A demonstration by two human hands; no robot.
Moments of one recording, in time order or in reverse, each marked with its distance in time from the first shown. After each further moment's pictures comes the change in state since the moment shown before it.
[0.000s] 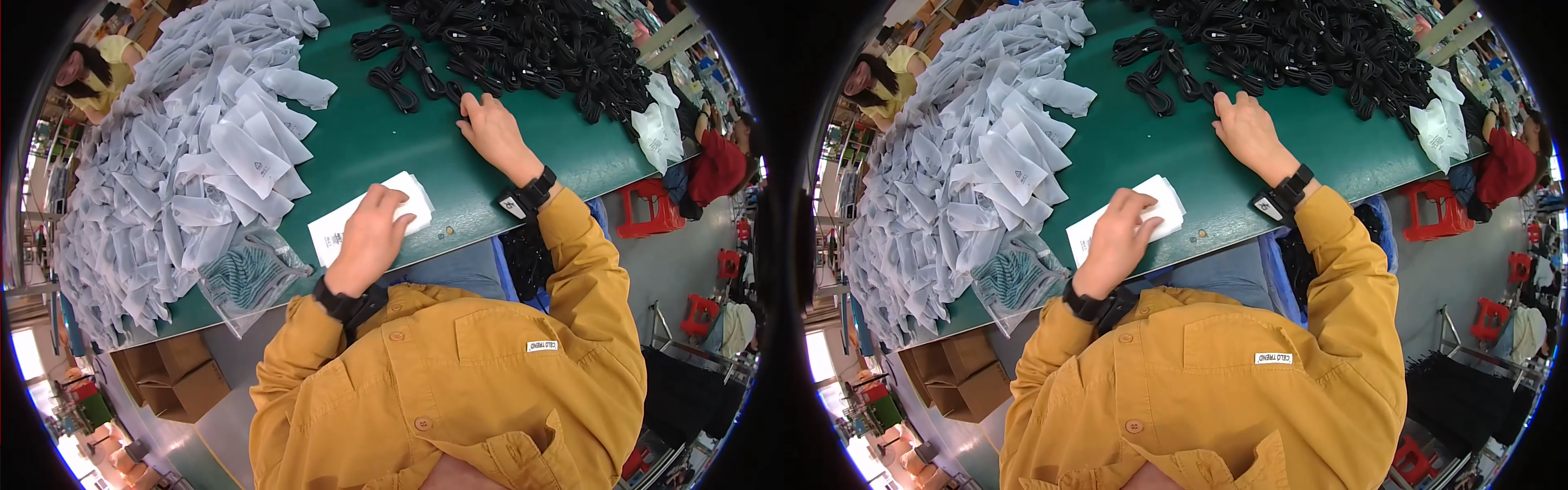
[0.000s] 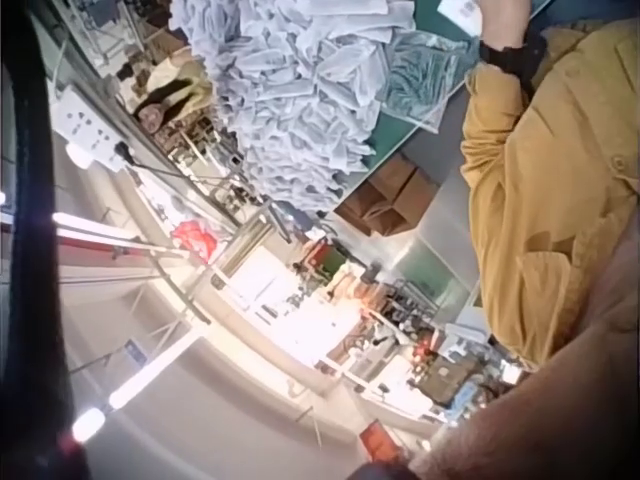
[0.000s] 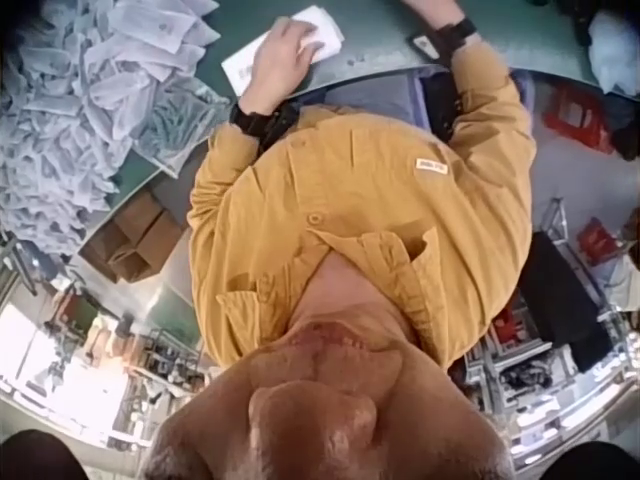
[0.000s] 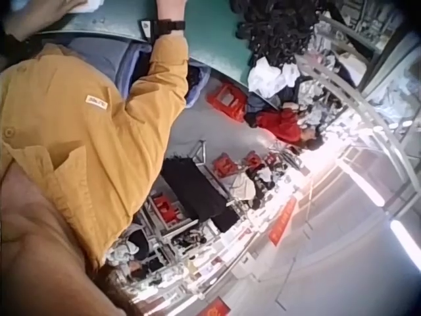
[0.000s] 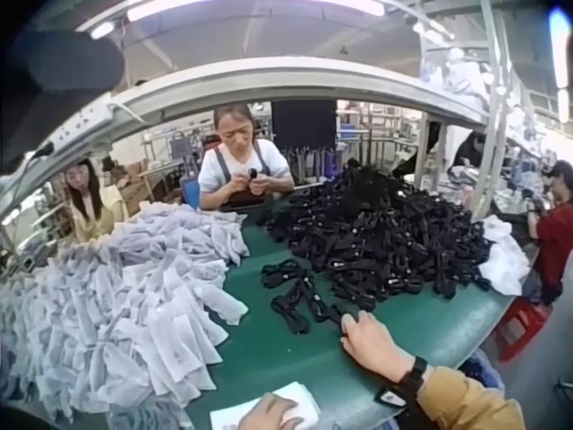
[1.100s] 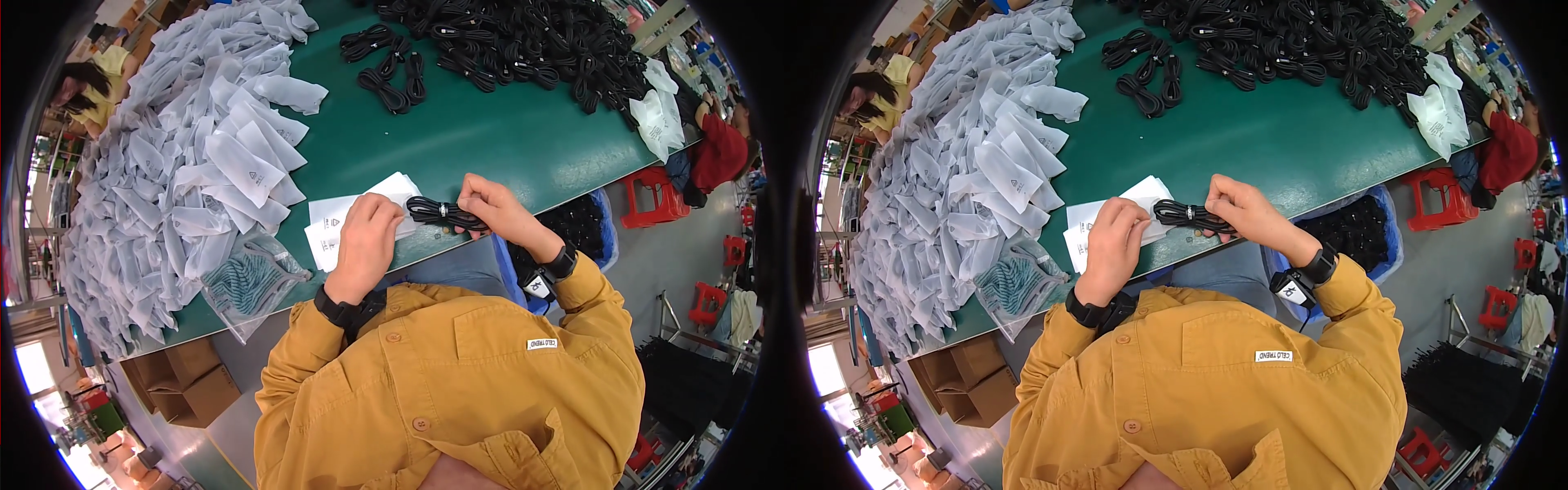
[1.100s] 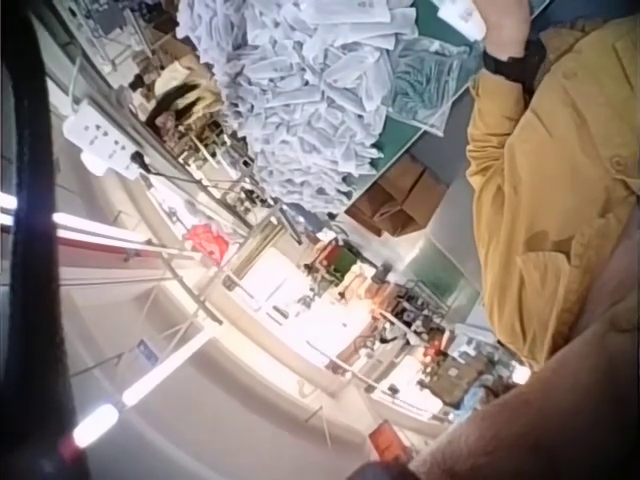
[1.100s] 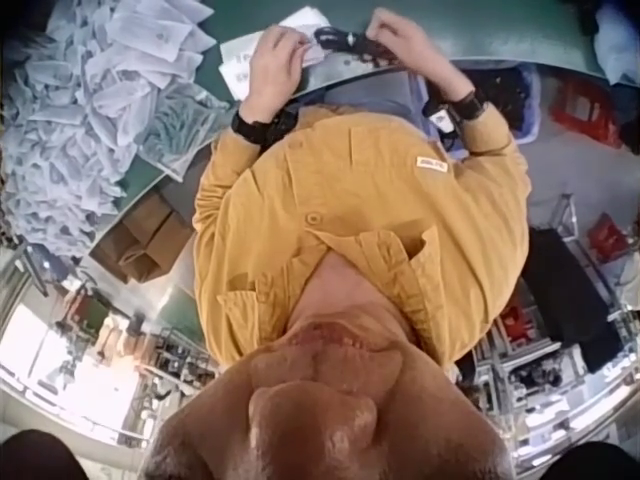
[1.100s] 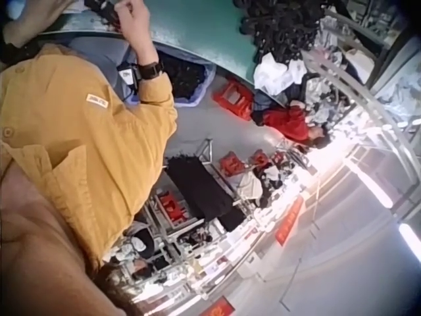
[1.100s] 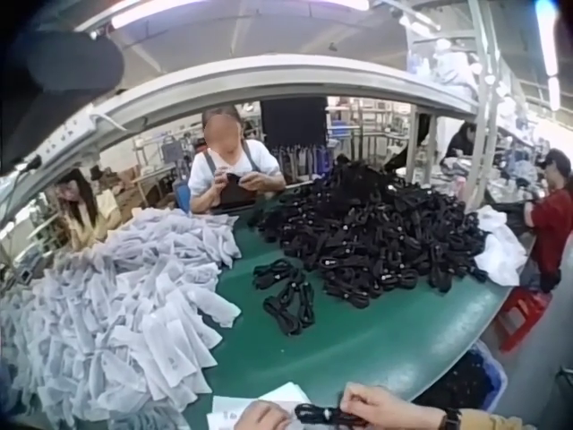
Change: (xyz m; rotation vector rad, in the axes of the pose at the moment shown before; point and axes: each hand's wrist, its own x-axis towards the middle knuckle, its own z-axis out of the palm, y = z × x) left_hand -0.004 -0.001 0.005 -0.007 0.072 0.132; right_hand -0.095 -0.047 -0.045 1.362 -0.585 0.502
